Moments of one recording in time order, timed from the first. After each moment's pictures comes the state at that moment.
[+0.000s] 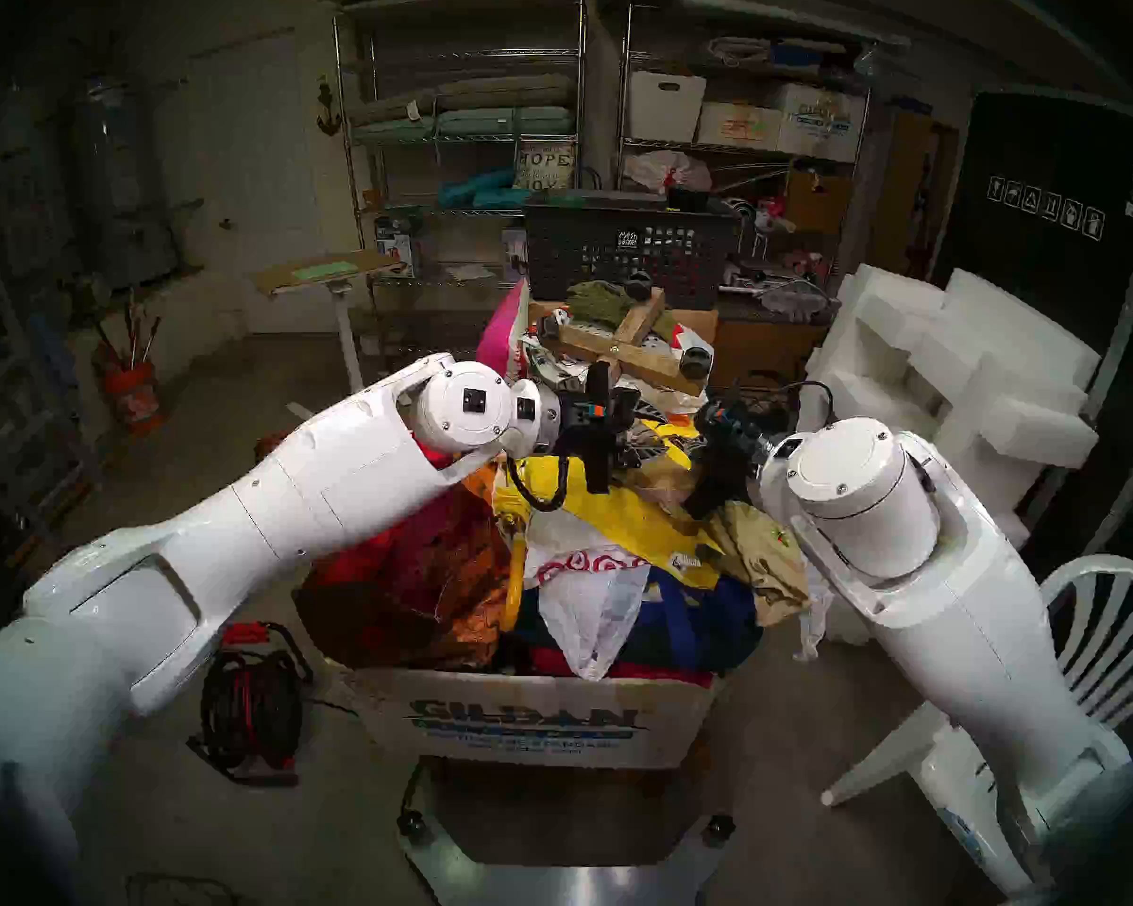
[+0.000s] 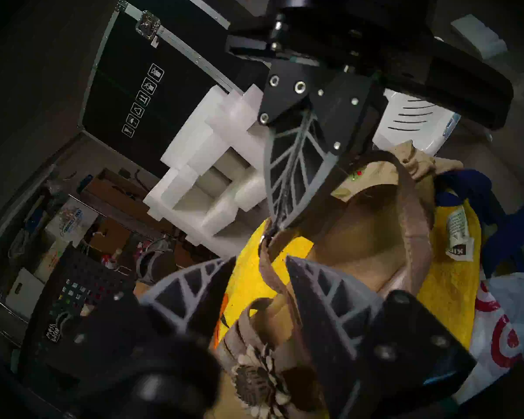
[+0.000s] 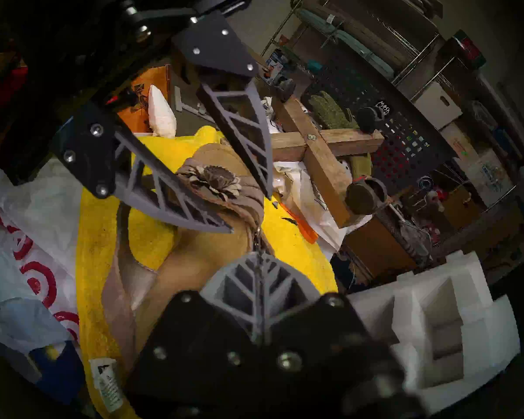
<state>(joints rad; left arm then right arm) 0.60 -1.06 -0.55 -1.42 -0.11 -0.09 -0.61 -1.24 -0.92 1.16 -2.11 -0.06 0.96 0.33</state>
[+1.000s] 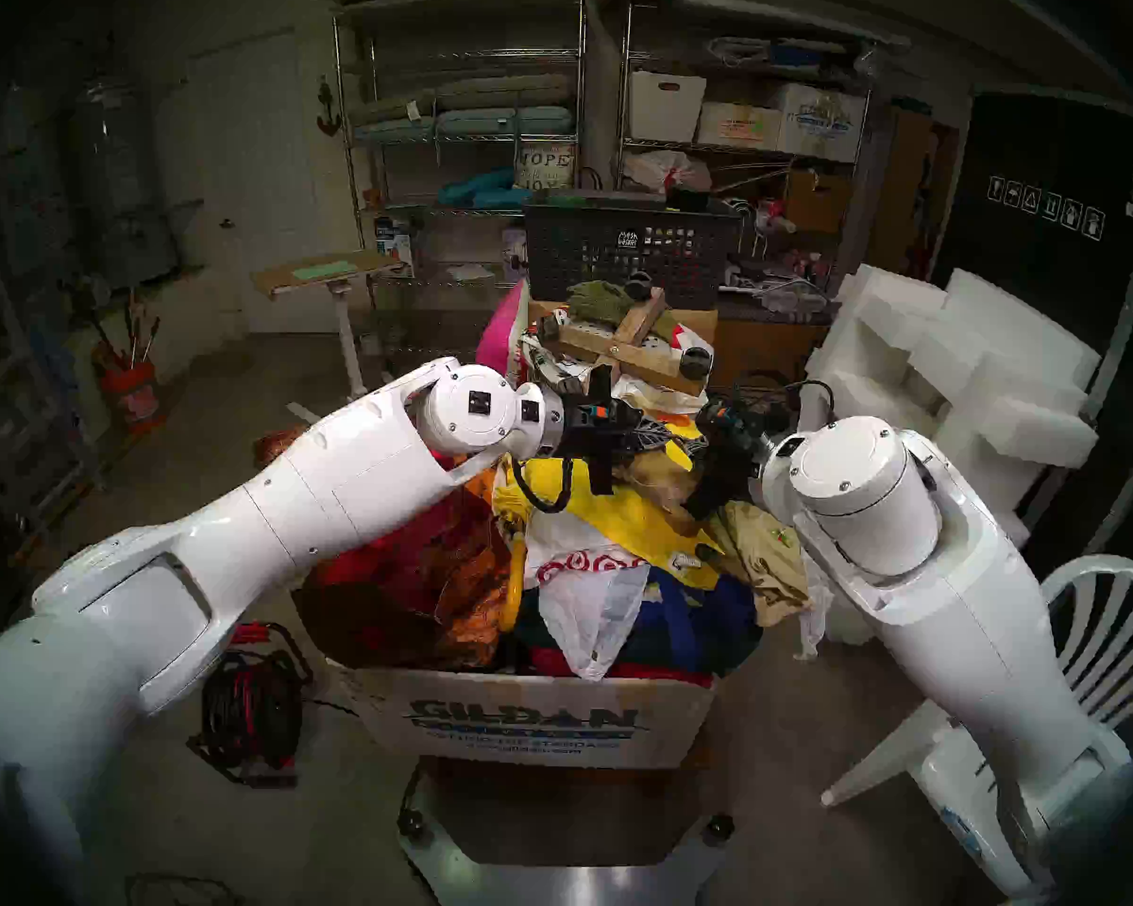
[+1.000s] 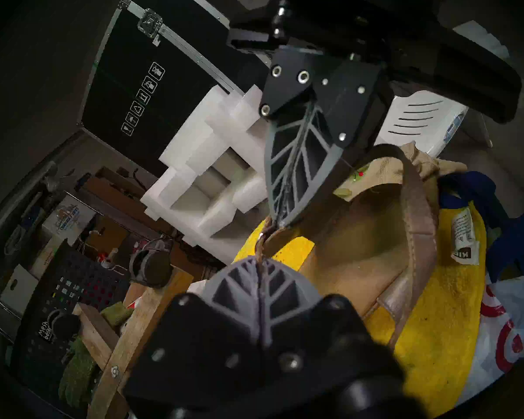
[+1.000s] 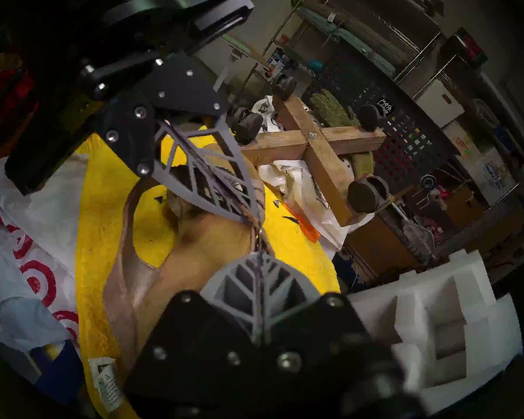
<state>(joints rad) 0.60 -1.07 -0.55 -1.38 -0.12 -0.12 -0.62 -1.24 -0.92 1.16 -2.10 -0.06 0.96 0.33</state>
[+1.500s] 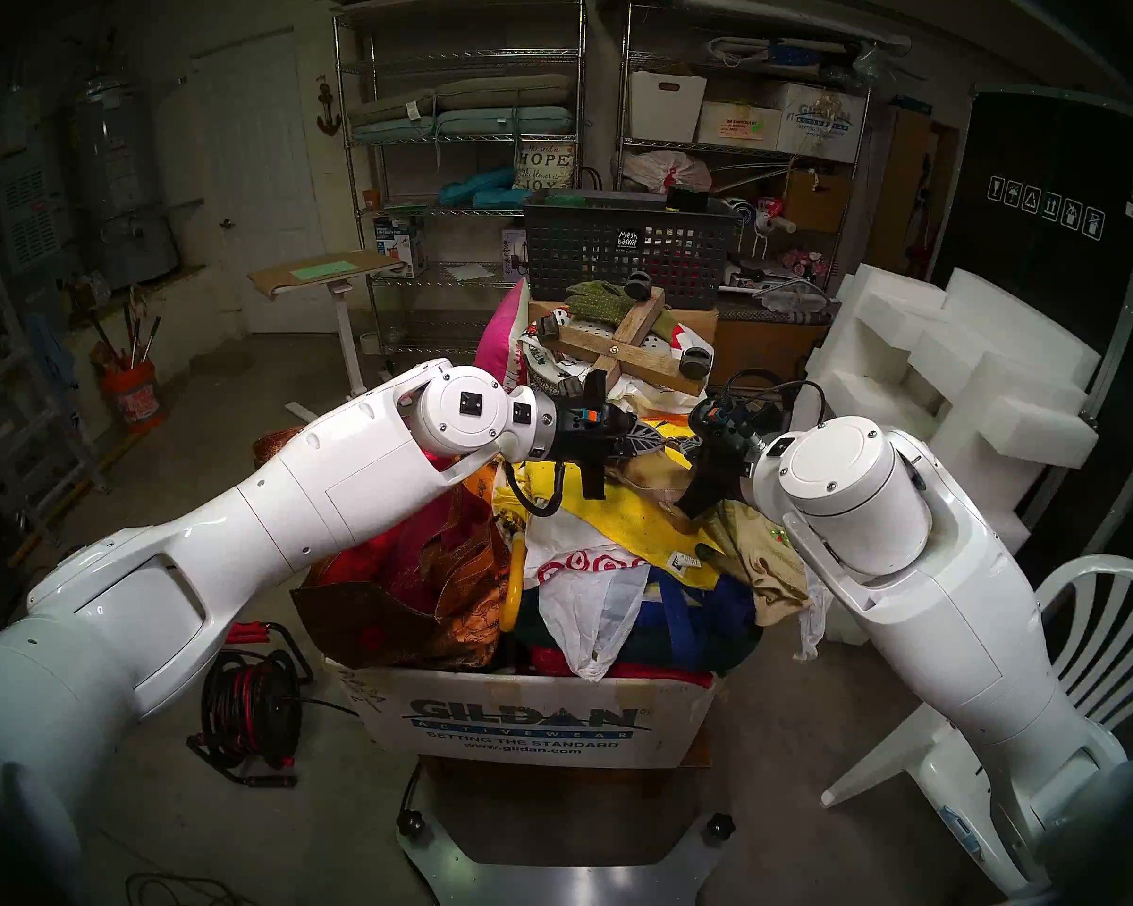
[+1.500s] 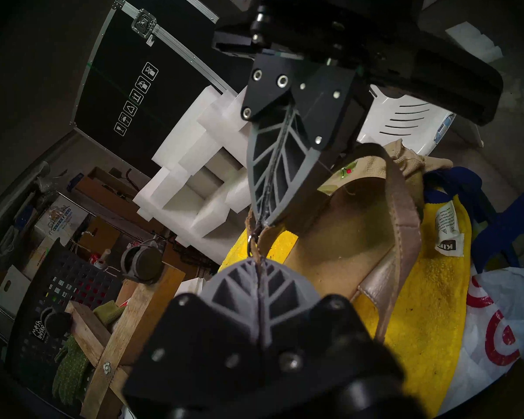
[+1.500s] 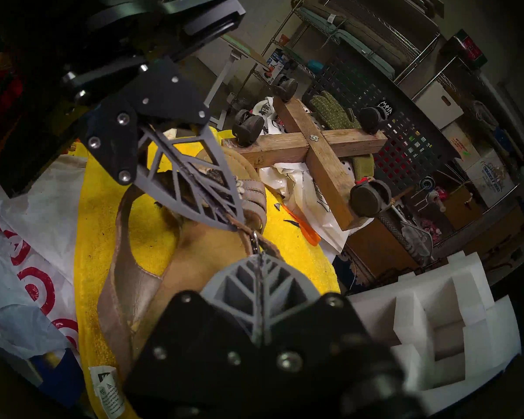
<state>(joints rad) 0.60 -1.06 -0.55 -1.37 -0.13 -0.13 -0.65 -1.22 -0.94 1.14 -2.09 -0.08 0.96 0.33</state>
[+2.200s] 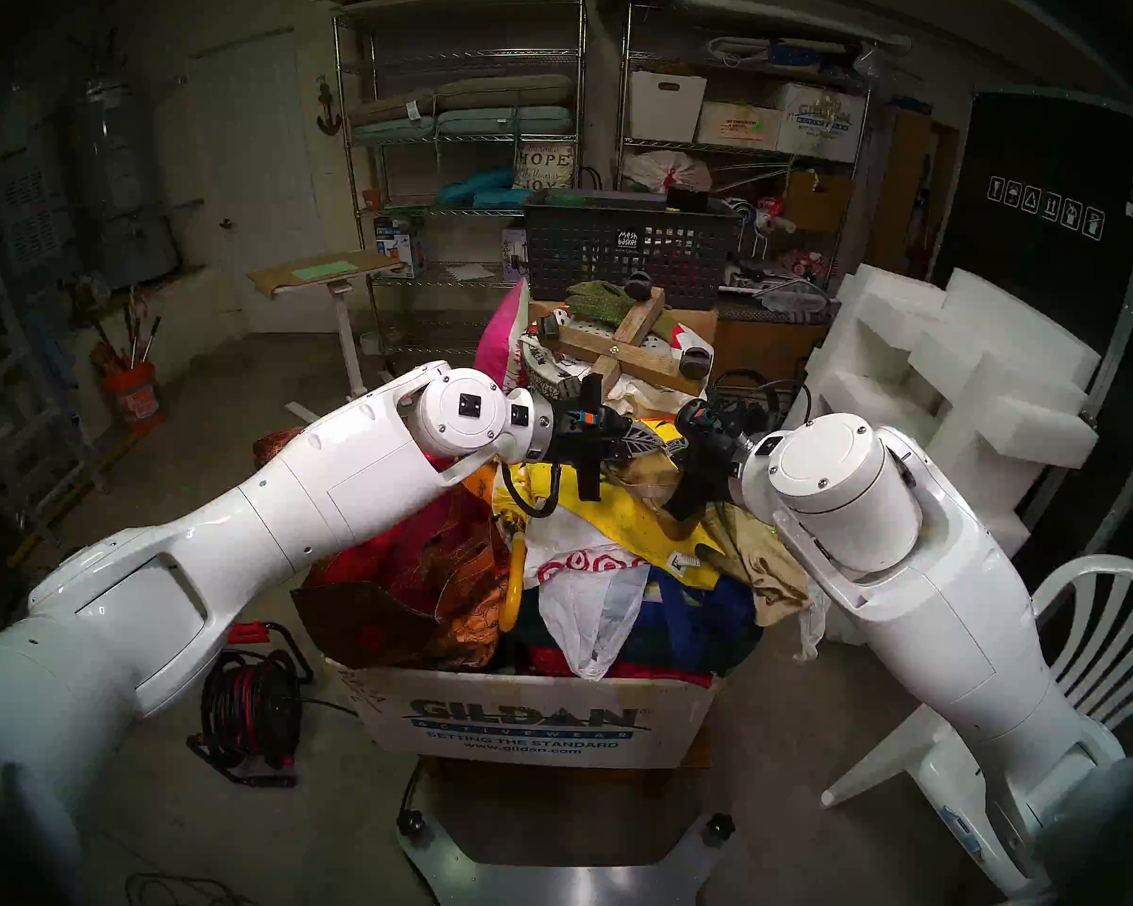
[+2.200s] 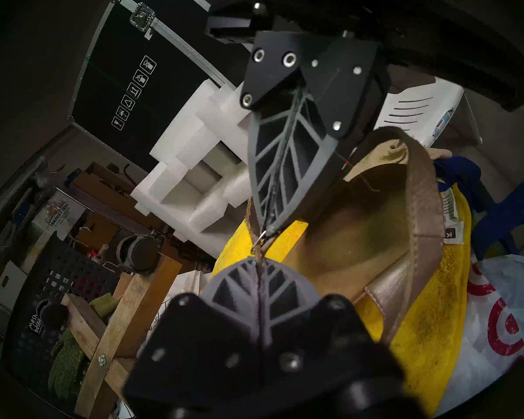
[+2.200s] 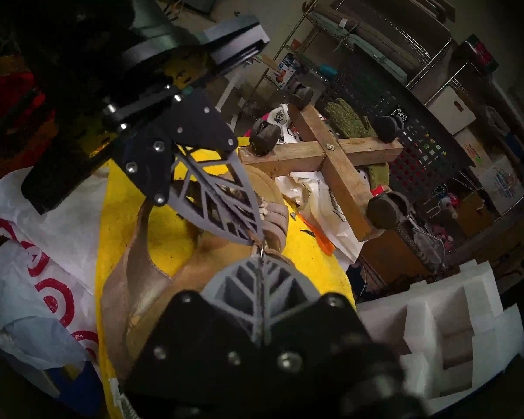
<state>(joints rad) 0.60 -1.07 -0.55 -1.35 -0.12 -0.14 -0.65 -1.20 -0.95 1.11 -2.08 -0.08 0.96 0.35</state>
